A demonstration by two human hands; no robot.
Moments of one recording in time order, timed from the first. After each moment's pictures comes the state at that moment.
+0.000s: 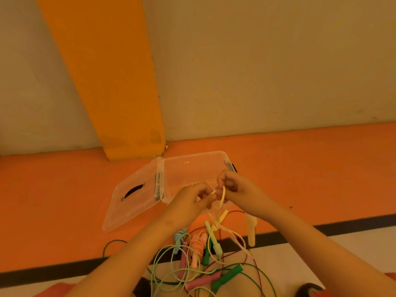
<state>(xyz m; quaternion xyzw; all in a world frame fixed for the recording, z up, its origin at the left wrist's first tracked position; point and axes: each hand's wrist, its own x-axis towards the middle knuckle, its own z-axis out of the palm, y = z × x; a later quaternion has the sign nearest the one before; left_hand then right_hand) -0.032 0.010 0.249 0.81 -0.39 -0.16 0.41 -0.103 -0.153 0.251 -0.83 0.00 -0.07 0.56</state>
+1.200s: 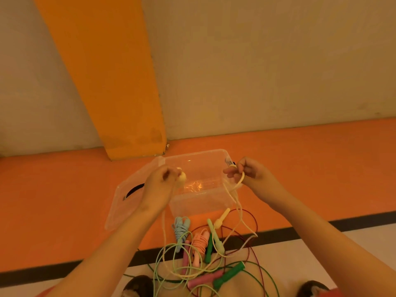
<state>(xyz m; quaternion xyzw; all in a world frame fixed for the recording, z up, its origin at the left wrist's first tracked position) 0.003 0.036 0.262 0.82 -0.18 -0.06 0.53 -0.108 -0.182 0.260 -0.76 0.08 -0.14 0.63</state>
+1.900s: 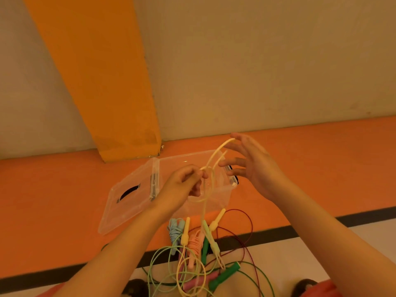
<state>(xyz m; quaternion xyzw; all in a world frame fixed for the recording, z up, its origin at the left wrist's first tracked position) -0.021 0.001 0.275 0.71 -0.30 -0.22 0.60 -0.111 -0.166 0.316 -0.59 0.11 -0.18 0.78</state>
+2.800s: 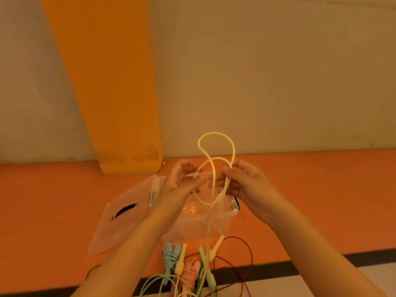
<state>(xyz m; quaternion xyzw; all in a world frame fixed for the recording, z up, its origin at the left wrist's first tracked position) 0.000 -0.014 0.304 0.58 -0.26 -0.20 0.74 -0.089 -0.160 0.339 -0.63 0.09 -0.12 0.76</state>
